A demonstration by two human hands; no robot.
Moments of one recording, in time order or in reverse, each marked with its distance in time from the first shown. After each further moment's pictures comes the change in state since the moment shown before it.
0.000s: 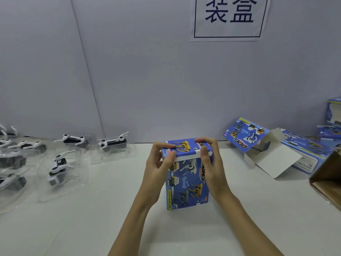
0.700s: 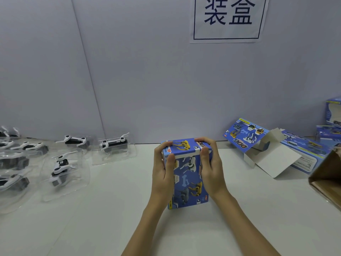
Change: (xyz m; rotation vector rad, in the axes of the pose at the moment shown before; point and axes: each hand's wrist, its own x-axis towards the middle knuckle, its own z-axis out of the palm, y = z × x) left_hand -0.007 -0.020 0.023 0.047 0.153 0.168; right_hand -0.001 0.004 0.005 -0.027 0.051 -0.015
